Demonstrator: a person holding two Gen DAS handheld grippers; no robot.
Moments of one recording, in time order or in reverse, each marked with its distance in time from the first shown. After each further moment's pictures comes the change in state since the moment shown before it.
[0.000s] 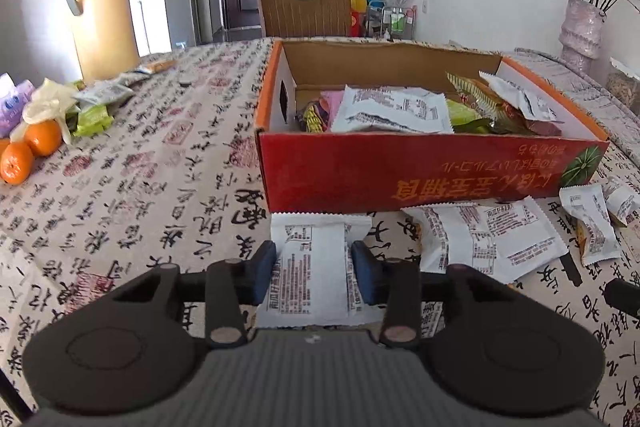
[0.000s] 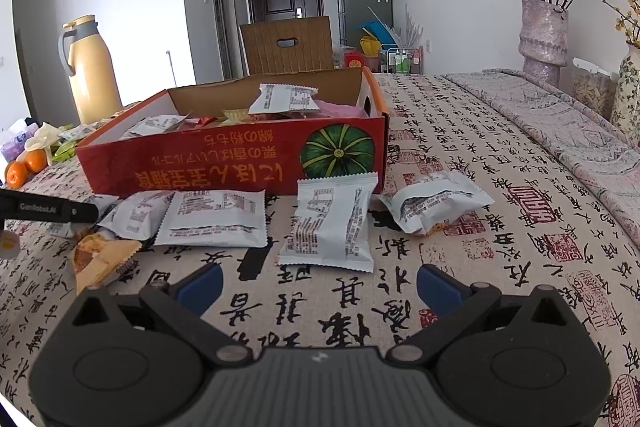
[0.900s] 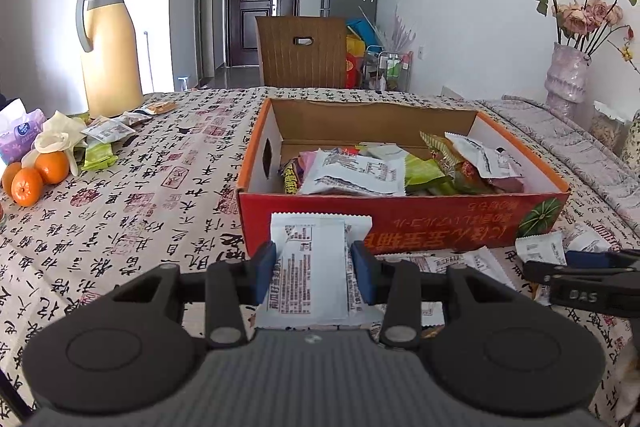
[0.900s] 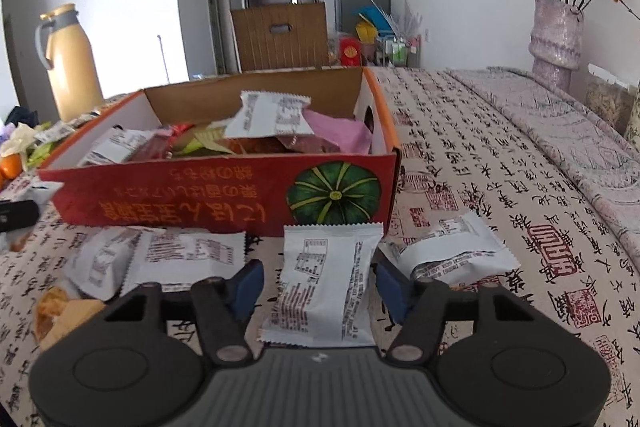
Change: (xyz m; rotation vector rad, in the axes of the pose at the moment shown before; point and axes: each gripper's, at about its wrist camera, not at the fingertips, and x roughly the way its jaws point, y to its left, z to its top) left arm -0.037 -0.018 0.010 -0.045 -0.126 -0.022; right arm 0.050 0.002 0.044 -0.016 0.065 -0.041
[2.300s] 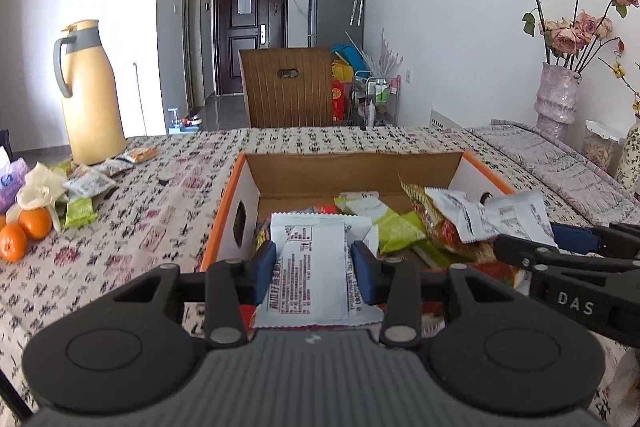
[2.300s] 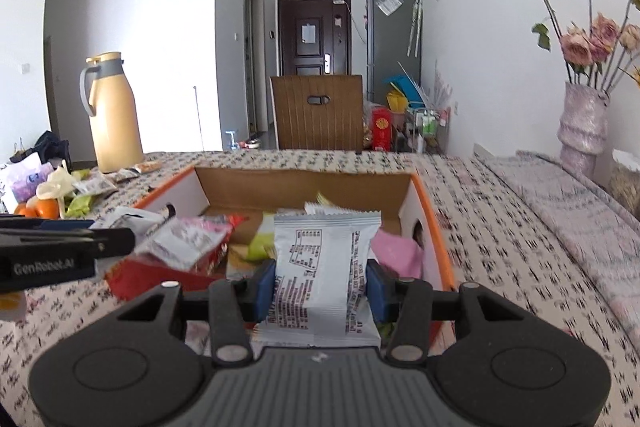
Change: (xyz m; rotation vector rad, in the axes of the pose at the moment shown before) left arm 0.014 -0.025 0.044 0.044 -0.084 -0.011; right arm -0.032 0.035 0.049 -0.076 -0.218 0.081
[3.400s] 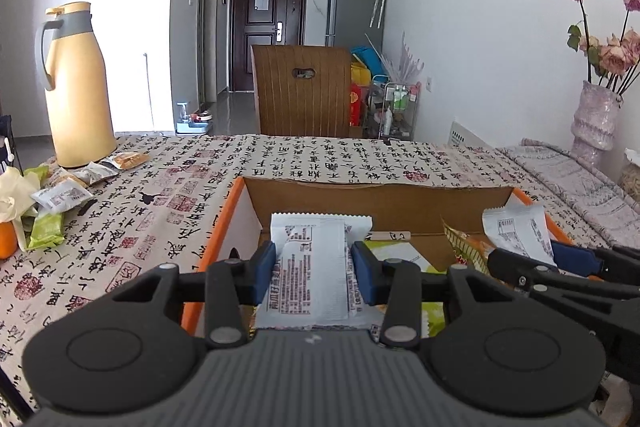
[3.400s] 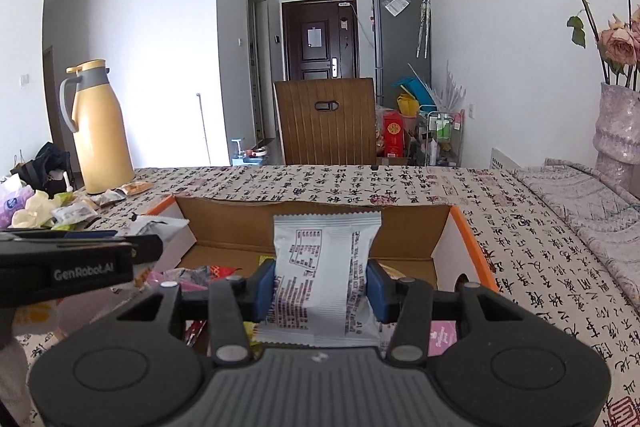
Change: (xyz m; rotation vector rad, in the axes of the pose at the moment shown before) left arm 0.088 0.014 0.029 -0.066 0.001 0.021; right arm 0.092 -0.001 0.032 0.026 -0.009 0.032
